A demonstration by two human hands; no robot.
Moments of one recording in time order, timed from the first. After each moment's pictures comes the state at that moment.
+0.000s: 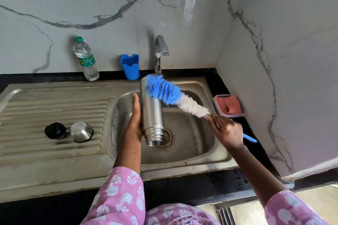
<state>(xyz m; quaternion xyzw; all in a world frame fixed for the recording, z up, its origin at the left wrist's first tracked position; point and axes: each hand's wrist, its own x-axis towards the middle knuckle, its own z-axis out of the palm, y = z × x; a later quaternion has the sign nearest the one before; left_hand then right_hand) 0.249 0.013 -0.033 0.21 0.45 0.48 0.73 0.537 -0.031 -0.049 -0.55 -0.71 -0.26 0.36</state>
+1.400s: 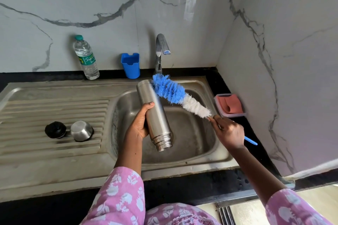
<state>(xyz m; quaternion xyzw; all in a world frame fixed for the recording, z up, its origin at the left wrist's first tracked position) 0.253 0.012 -0.031 0.21 0.45 0.44 0.74 0.540 -0.032 -0.060 -0.59 -0.68 -0.25 0.35</state>
